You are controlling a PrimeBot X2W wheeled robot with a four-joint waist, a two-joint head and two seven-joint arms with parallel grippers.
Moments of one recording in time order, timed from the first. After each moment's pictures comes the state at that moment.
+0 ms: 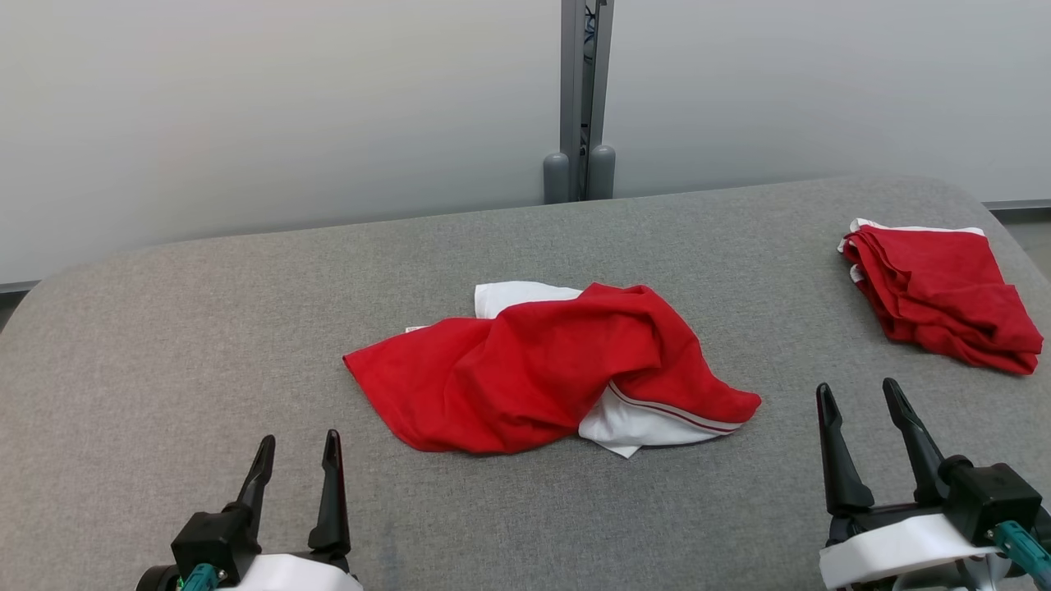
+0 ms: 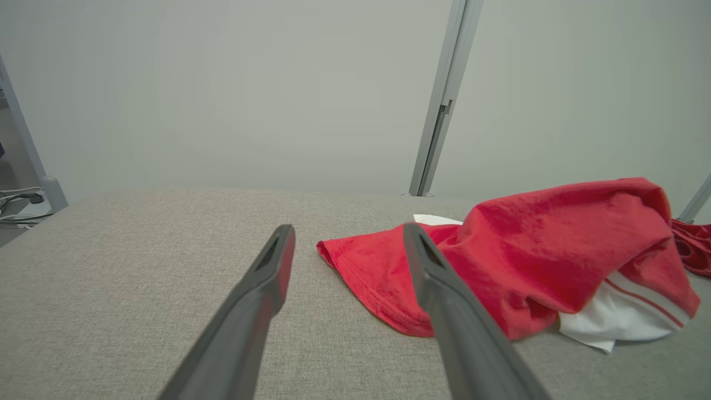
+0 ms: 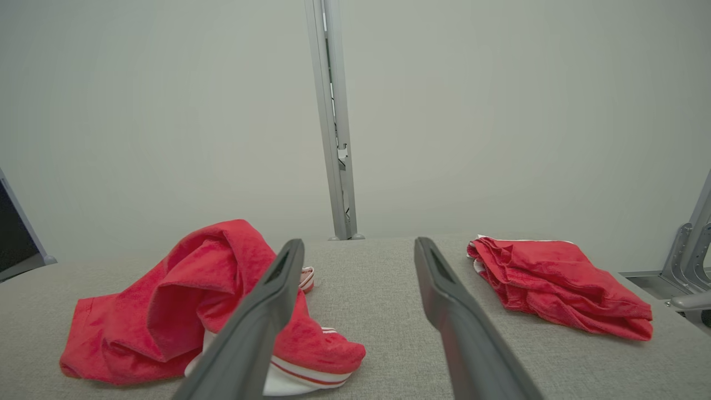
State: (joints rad) left arm 0.03 0.06 -0.13 0.24 -0.28 0.08 -0.26; right arm -0.02 -0.05 0.04 0.16 0.17 0.13 -0.26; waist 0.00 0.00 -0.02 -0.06
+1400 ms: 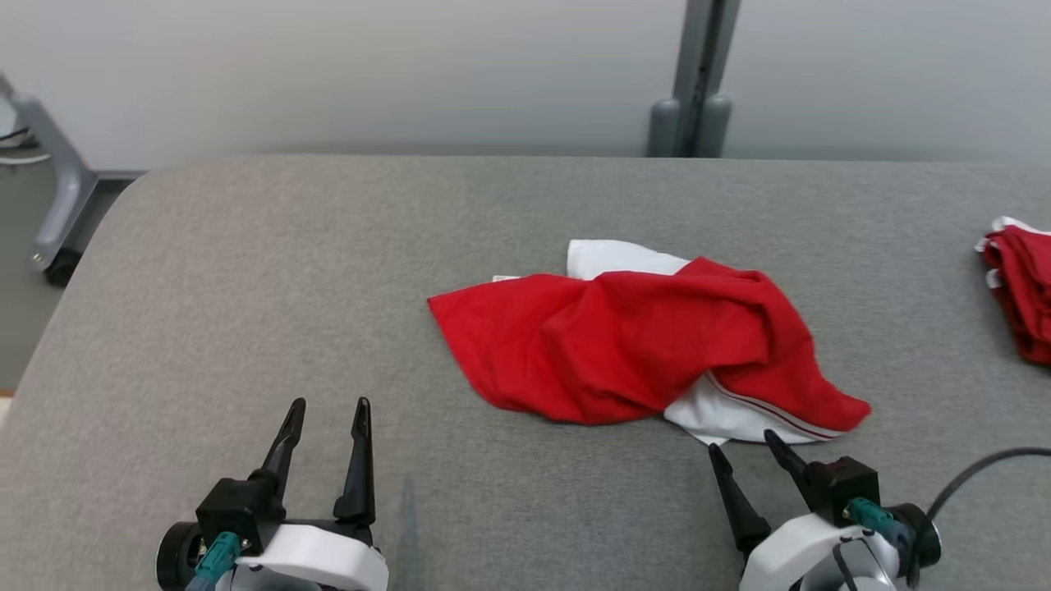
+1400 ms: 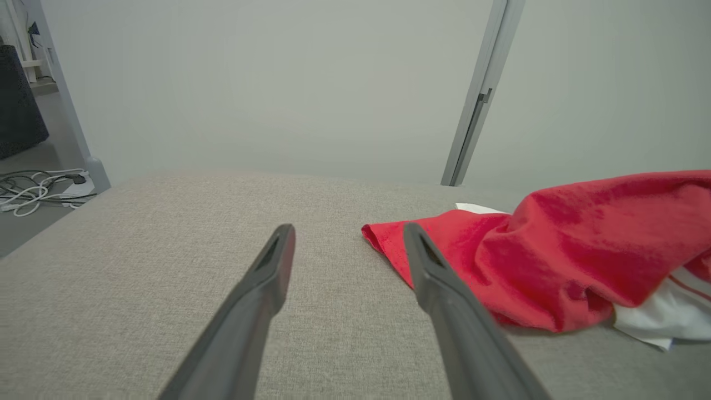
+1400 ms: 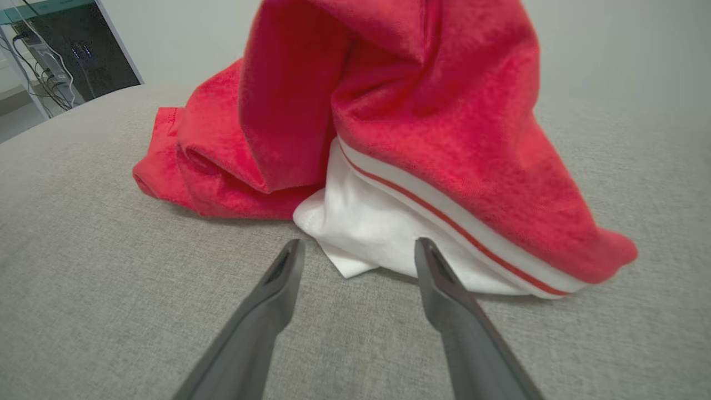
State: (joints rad) left arm -0.03 0.05 -0.15 0.24 -0.26 0.04 -0.26; right arm -0.18 -0.05 0.26 0.56 0.17 0.13 -0.25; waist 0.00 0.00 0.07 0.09
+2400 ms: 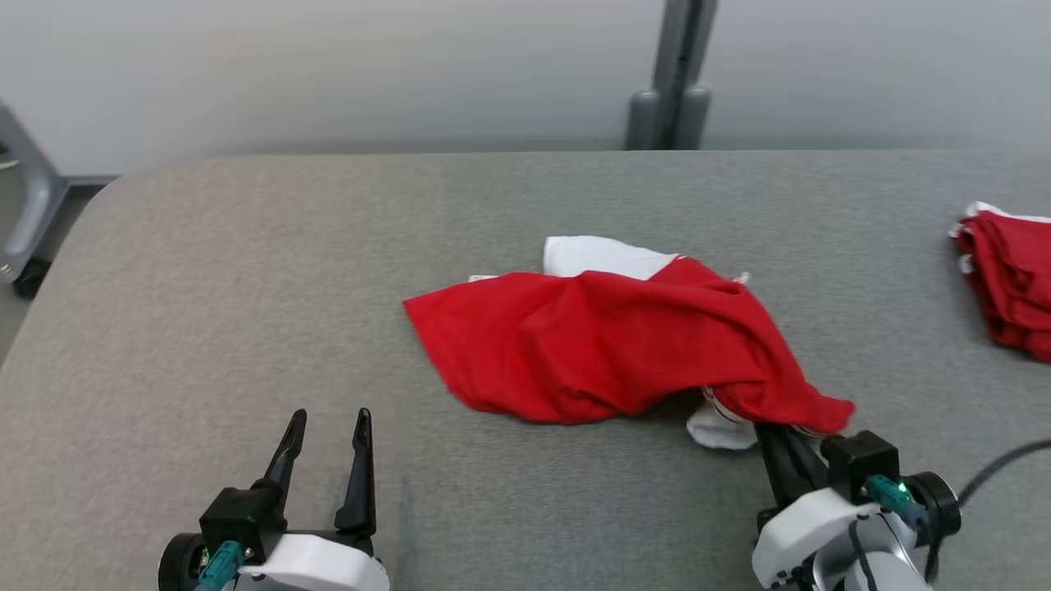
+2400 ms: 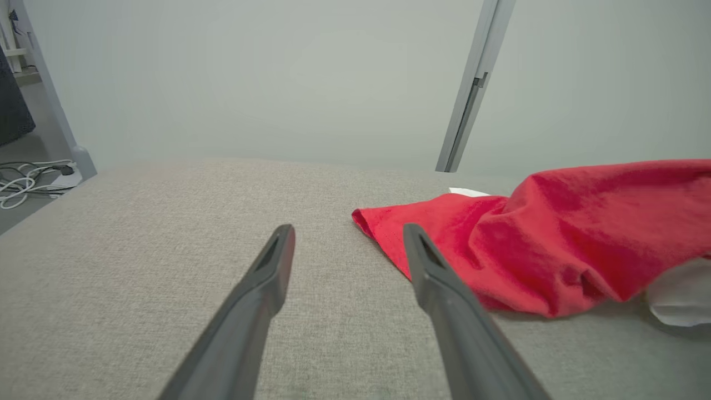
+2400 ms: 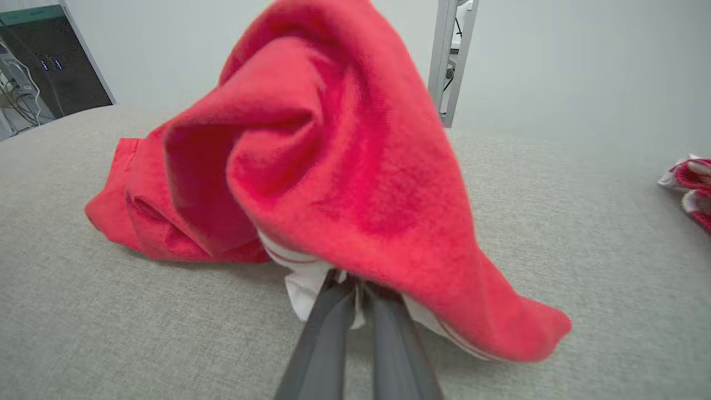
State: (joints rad) left arm -0.02 0.05 -0.16 0.25 -0.26 0.05 -0.26; right arm -0.25 -0.05 0.21 0.60 0.11 0.13 -0.26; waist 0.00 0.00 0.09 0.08
